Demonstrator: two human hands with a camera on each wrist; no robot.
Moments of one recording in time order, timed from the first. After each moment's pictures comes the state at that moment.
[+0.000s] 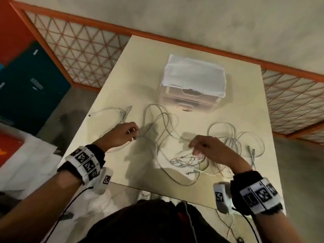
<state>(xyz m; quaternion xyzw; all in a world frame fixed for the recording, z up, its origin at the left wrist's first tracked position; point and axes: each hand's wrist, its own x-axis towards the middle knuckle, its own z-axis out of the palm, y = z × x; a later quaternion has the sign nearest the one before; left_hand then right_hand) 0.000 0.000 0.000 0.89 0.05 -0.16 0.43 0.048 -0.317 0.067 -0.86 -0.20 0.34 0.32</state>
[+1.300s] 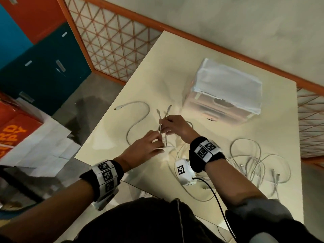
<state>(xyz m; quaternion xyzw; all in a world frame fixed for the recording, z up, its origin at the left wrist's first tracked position) -0.037 -0.010 -0.033 0.94 -0.14 0.07 0.31 0.101 -0.130 0.002 -0.77 -0.13 0.40 0.48</state>
